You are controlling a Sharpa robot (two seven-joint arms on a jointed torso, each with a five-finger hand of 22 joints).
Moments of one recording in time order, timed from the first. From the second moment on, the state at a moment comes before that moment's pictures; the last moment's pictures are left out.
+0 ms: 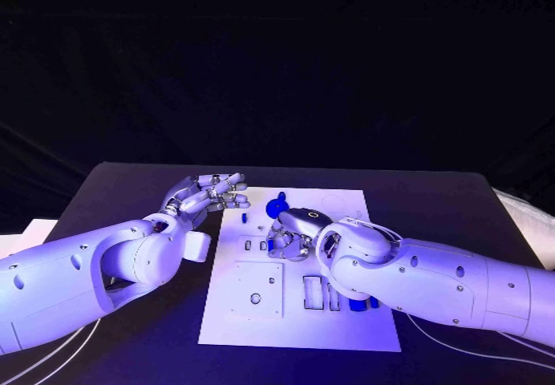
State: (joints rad) left arm 1.13 -0.92 0.00 1.63 0.04 -0.34 0.41; left_hand 1.42 -0.01 0.10 0.16 0.15 1.01 0.20 0.09 0.07 1.11 0.14 0.08 0.07 1.19 0.08 0.20 0.28 0.17 1.02 0.19 0.39 0.18; right arm 1.11 -0.58 -0.04 1.54 -1.55 -0.28 -0.32; right_hand 1.28 -0.06 0.31 -0.01 0.14 1.06 0.13 0.12 0.09 1.32 0.04 1.11 1.20 1.46 -0.03 1.49 1.31 0.05 1.42 0.08 1.49 1.31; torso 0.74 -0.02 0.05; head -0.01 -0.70
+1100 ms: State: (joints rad) left arm 1.13 -0.92 0.00 1.63 0.04 -0.33 0.41; left_hand 1.42 -0.01 0.10 0.16 0.15 1.01 0.20 0.09 0.07 1.11 0.14 0.08 0.07 1.19 0.08 0.19 0.28 0.17 1.02 0.19 0.39 0.18; right arm 1.11 -0.58 -0.05 1.53 -1.55 -0.32 -0.32; right_hand 1.24 -0.11 0.21 0.03 0.18 1.00 0.15 0.08 0.07 1.28 0.06 1.06 1.15 1.46 -0.02 1.49 1.31 0.05 1.41 0.10 1.48 1.31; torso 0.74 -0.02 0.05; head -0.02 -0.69
